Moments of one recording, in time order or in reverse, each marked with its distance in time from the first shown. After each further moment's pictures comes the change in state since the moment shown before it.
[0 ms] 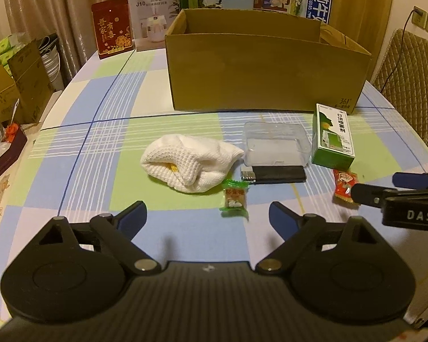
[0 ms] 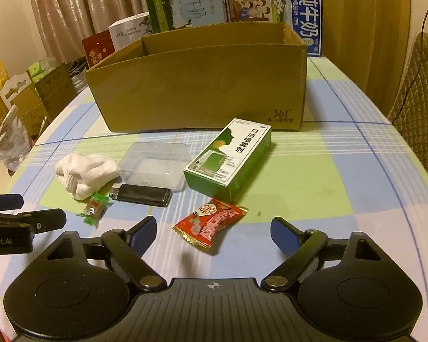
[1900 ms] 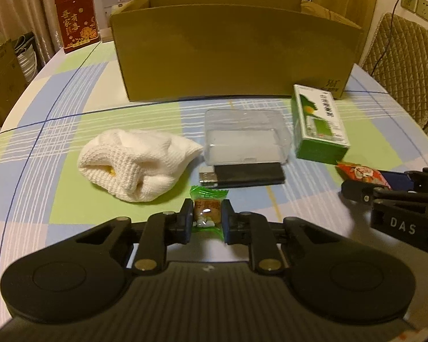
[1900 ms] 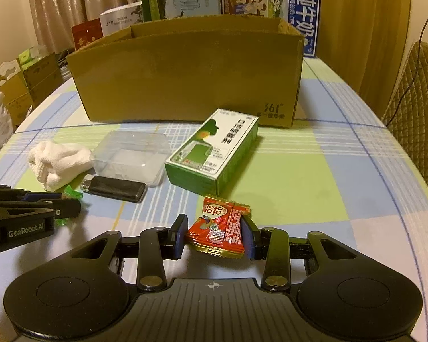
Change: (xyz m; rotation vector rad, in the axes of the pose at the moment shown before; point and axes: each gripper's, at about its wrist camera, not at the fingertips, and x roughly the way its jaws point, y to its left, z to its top) left arm 0.050 -0.037 0.001 0.048 0.023 -0.068; right arm 0.020 -0.006 -0.006 -0.058 -0.010 -0.080
